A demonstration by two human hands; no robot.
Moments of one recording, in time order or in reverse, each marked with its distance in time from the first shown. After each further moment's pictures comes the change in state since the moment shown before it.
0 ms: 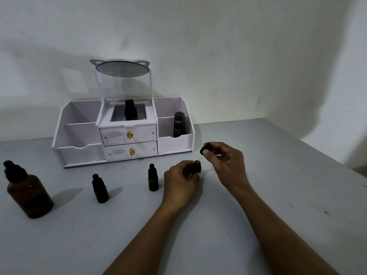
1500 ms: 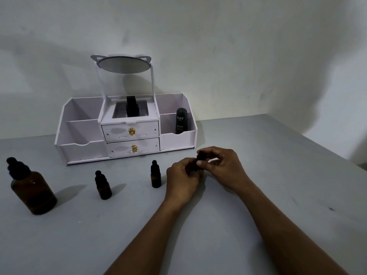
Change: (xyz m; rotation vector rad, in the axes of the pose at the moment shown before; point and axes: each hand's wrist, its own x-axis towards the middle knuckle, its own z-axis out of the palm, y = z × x) left_hand -0.001 -0.002 -0.001 -0.036 0.008 0.072; right_hand 0.001 0.020 0.003 -0.124 -0.278 -0.043
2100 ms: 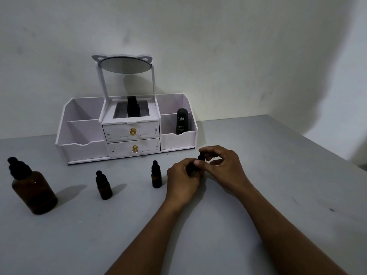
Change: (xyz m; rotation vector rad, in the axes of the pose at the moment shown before) left_hand -0.001 -0.001 -0.001 0.001 0.013 0.023; right_hand -0.003 -0.003 0.004 0.048 0.093 0.035
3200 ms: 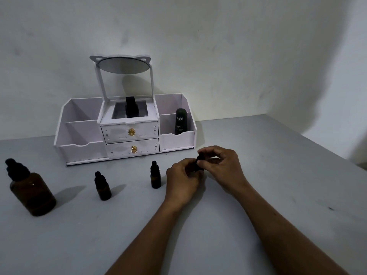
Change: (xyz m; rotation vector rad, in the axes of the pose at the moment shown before) left_hand 0.001 0.003 0.000 0.020 -0.016 -0.029; right_hand 0.001 -0.002 0.003 0.015 0.025 0.002
